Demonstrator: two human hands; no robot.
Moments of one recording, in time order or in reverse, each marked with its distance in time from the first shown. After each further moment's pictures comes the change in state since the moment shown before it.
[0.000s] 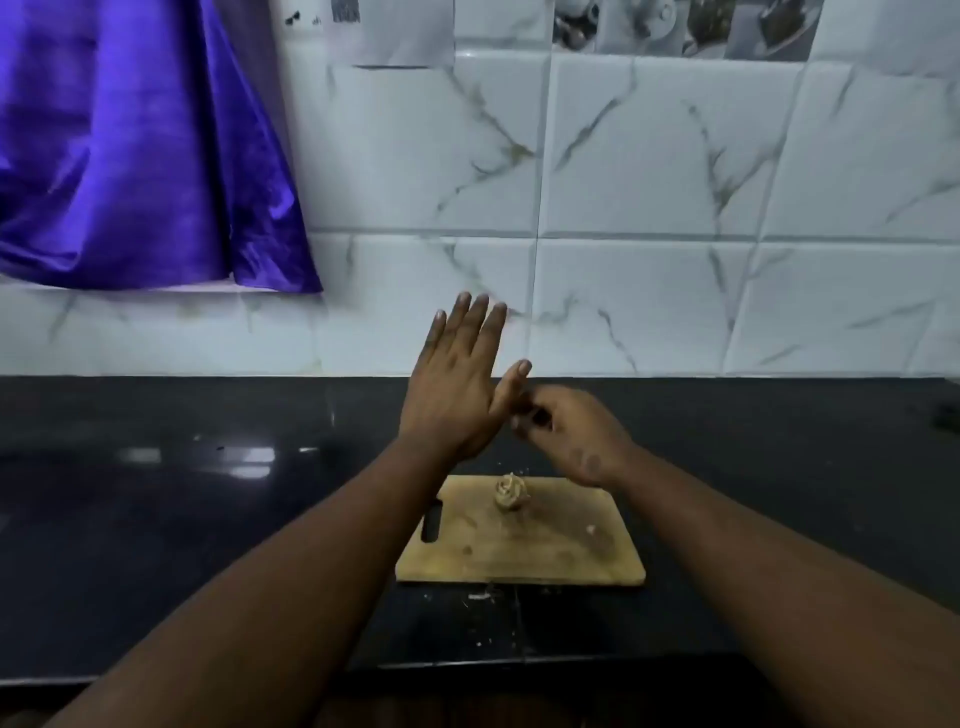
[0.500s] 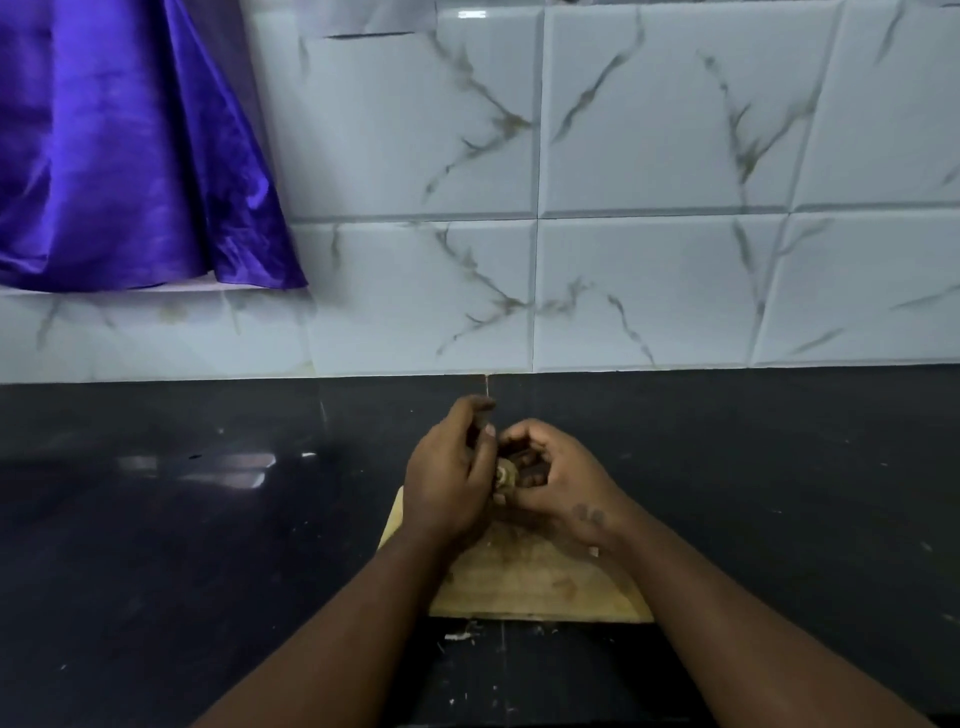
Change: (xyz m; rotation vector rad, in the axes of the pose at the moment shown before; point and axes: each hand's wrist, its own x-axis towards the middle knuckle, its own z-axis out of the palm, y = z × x) left_hand -0.052 0.009 0.070 -0.525 0.081 -0.325; right_hand -0.002 0.076 0.057 0.557 -0.104 0.043
